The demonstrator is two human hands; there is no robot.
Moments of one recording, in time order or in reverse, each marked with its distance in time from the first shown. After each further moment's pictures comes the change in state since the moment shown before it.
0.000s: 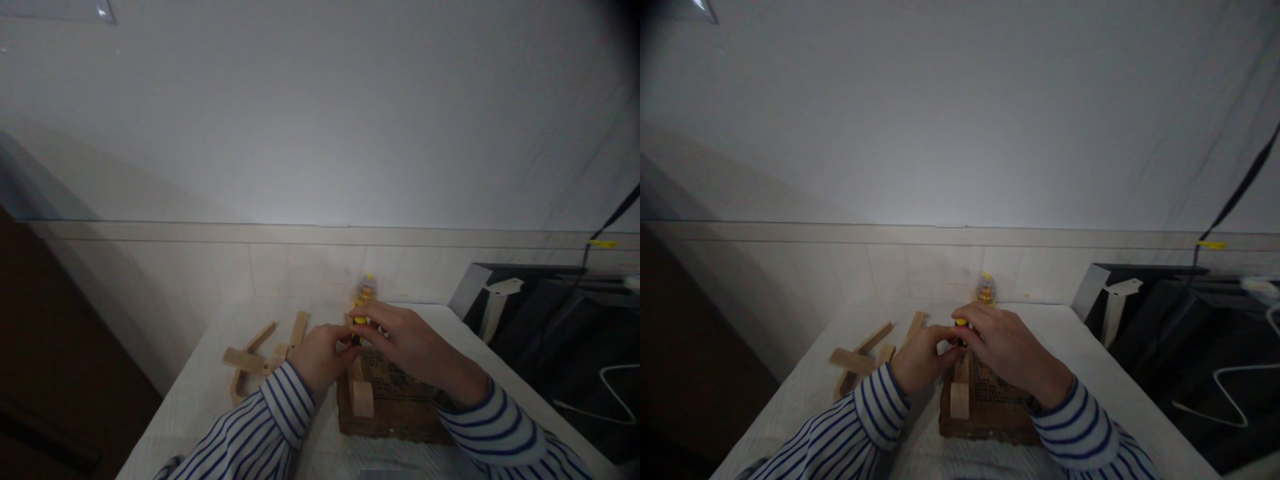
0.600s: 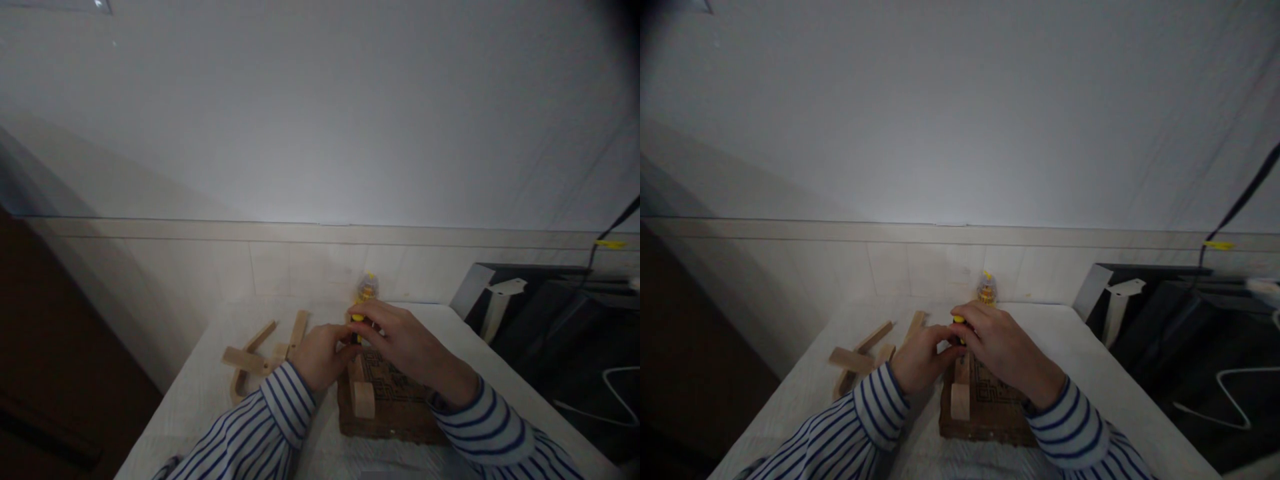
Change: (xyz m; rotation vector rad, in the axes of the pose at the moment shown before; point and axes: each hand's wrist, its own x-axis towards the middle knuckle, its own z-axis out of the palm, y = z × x) left_hand -0.001 0.004 -0.005 -0.024 -0.028 0.009; right_hand 0.005 0.004 0.014 0.051 0.094 -0.018
